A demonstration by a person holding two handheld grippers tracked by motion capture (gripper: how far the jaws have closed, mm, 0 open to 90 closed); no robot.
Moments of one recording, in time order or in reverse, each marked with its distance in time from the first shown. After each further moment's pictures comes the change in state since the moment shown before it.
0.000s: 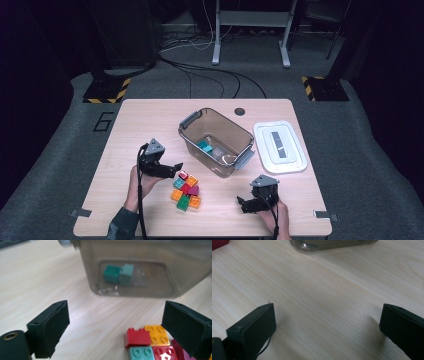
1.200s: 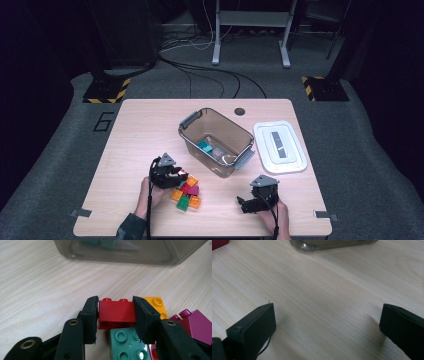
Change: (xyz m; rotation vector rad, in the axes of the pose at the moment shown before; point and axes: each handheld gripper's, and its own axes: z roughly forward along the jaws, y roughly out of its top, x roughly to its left) left arm -0.016 -0.033 0.035 0.065 -0.058 -0.019; right arm 0.000 0.000 0.000 0.000 -0.001 -0.001
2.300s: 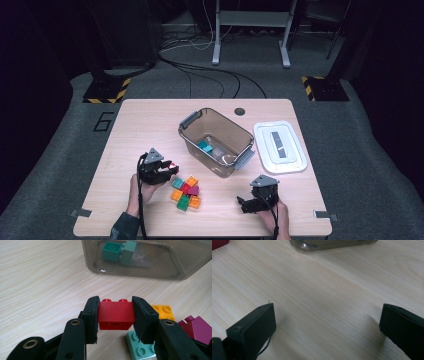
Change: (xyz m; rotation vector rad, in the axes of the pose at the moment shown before) left arm 0.017 0.005 -0.033 -0.071 0.062 -0.009; right arm 0.000 0.000 0.000 -0.001 -0.002 0.001
